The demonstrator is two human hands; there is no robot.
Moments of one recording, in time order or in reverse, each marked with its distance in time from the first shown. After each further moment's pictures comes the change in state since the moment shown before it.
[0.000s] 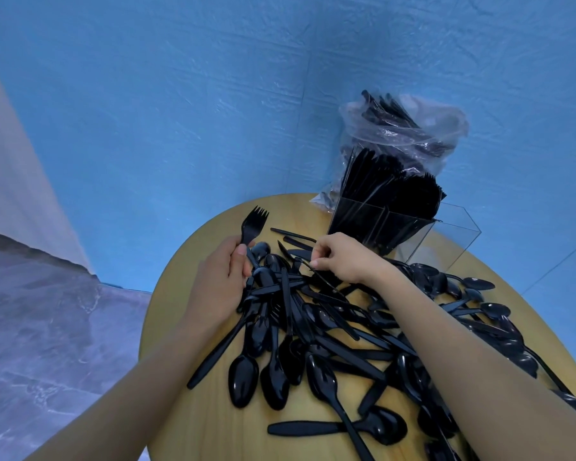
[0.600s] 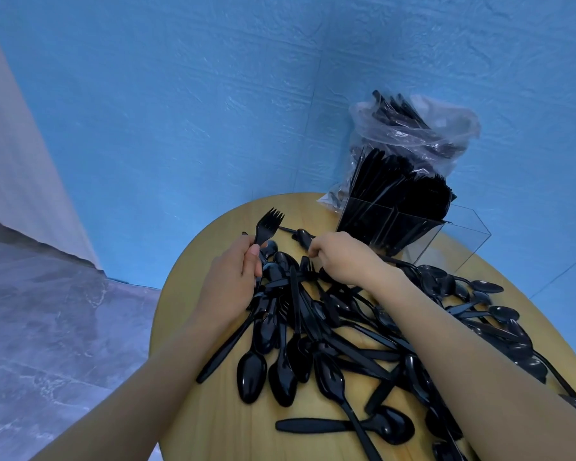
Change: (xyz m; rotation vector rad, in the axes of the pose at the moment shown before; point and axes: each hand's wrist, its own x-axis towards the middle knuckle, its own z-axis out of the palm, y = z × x) left_hand -0.001 0.002 0.000 0.106 -0.024 0.039; right_hand 0.000 -0.020 0.006 -0.383 0.016 -0.049
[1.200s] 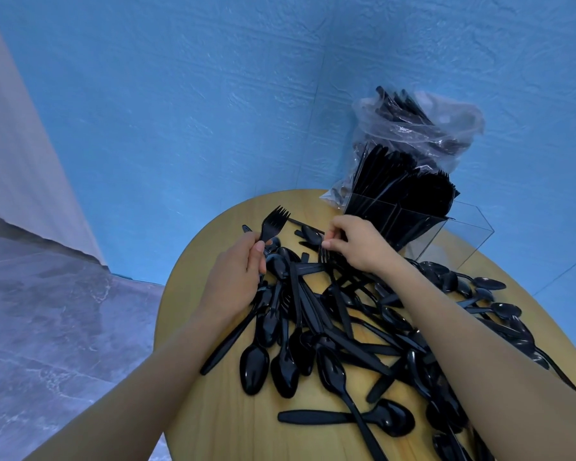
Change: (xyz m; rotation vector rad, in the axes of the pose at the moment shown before) left_hand 0.001 -0.003 0.000 0.043 -0.023 0.023; right_hand 0.003 0.023 -0.003 0.342 0.189 -0.006
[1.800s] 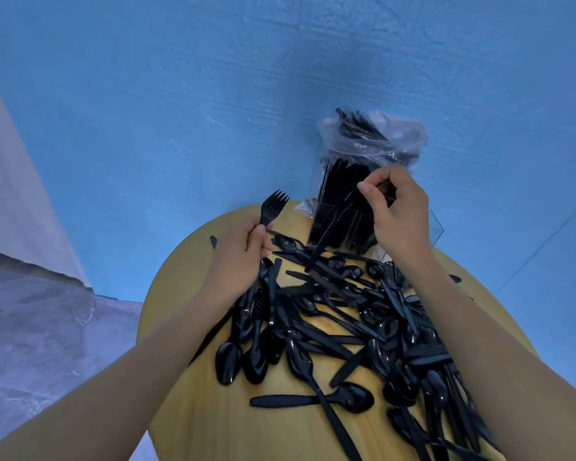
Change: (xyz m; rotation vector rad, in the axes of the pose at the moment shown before) left_hand 0.011 0.064 0.003 -0.213 0.002 -0.020; right_hand -0.061 -0.008 -0.073 0.337 0.792 -0.240
